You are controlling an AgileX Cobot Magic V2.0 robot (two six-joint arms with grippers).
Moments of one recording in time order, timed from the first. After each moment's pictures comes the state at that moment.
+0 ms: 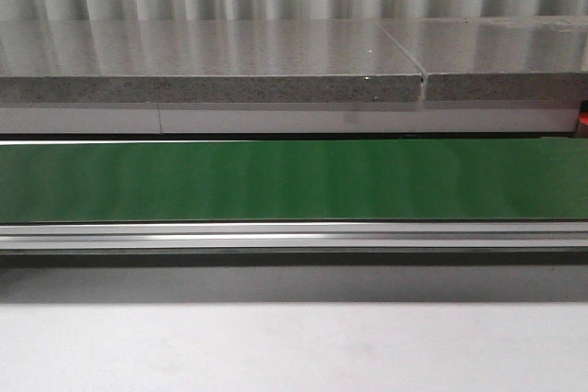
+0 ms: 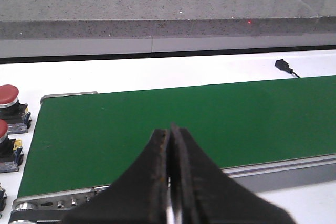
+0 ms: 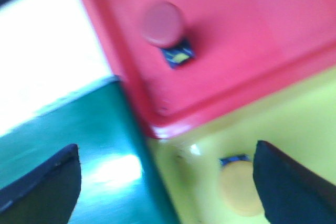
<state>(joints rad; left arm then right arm) -0.13 0.40 -0.44 -0.28 0.45 0.20 -0.53 1.42 -1.09 0.34 0.67 -0.18</state>
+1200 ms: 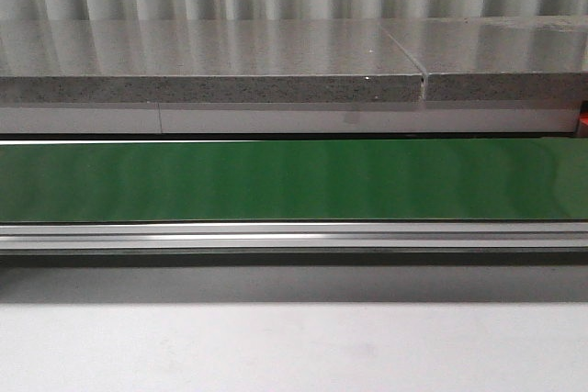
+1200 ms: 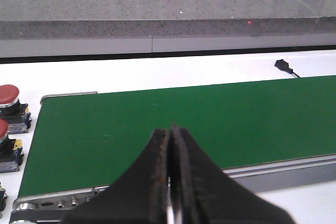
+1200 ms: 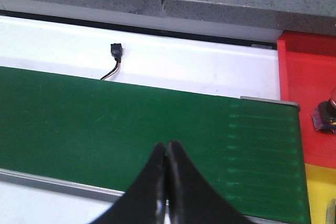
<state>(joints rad) -0.13 0.40 -0.44 -0.28 0.45 0.20 -0.08 0.76 -0.74 0.34 0.61 -0.29</state>
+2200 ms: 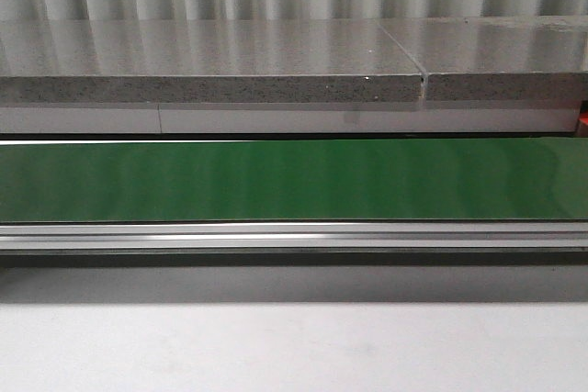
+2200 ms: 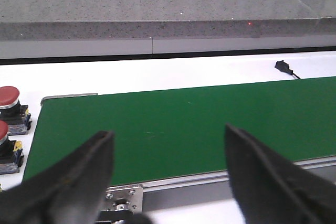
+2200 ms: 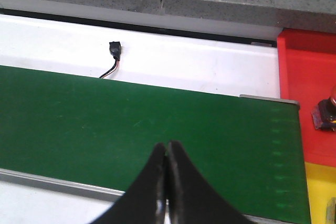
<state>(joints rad) -0.13 0.40 -0.44 -0.28 0.45 0.20 -0.08 0.76 -0.74 0.34 0.61 -0.29</state>
